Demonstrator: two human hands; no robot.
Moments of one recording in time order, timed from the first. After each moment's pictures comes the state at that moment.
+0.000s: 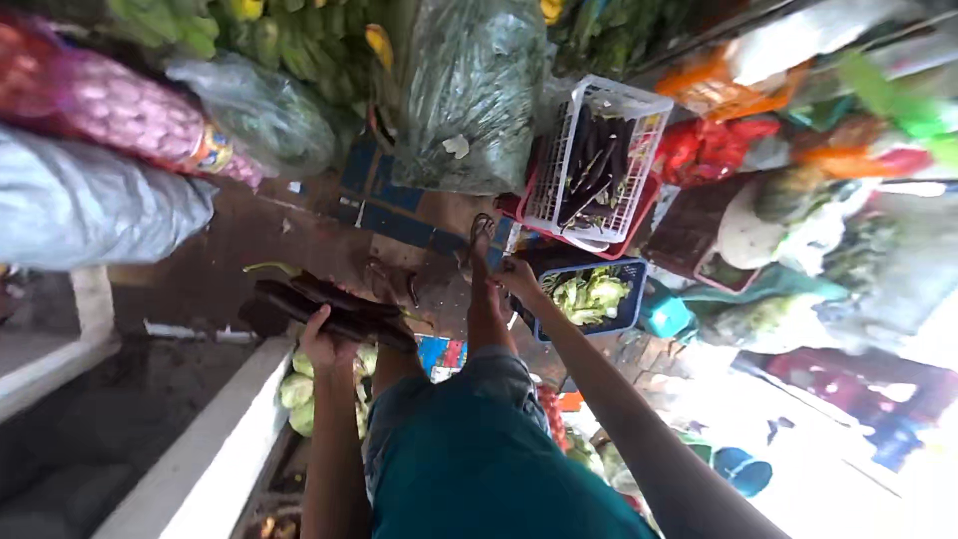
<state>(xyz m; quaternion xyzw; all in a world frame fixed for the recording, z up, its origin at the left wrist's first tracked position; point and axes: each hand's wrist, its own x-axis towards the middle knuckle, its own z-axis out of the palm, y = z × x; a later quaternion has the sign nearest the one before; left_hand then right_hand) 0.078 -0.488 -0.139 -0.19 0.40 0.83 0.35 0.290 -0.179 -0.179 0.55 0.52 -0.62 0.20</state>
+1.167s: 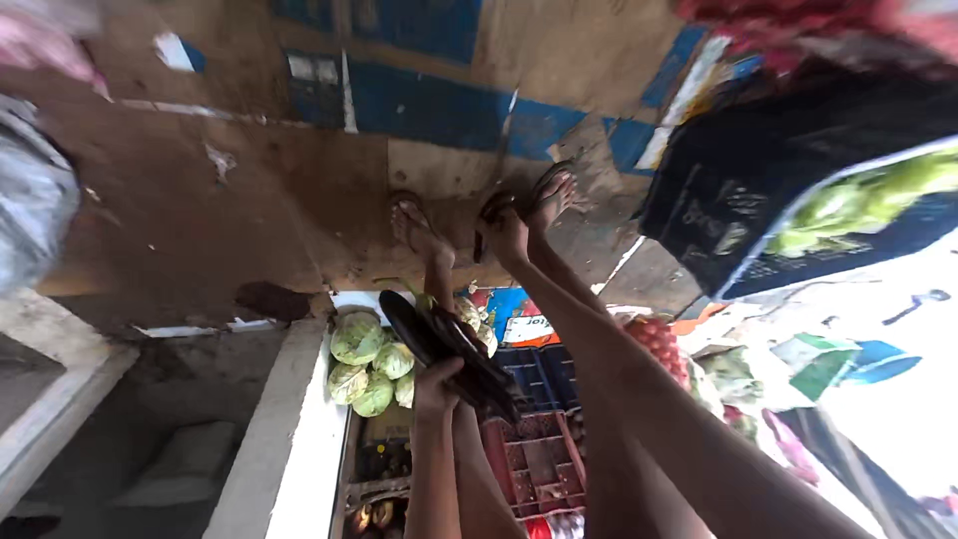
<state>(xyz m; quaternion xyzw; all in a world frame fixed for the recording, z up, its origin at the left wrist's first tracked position) 0.183 -0.636 -0.452 -0.38 0.43 0.63 0.52 0.239 -0.440 -0.615 0.61 0.64 -0.41 0.24</state>
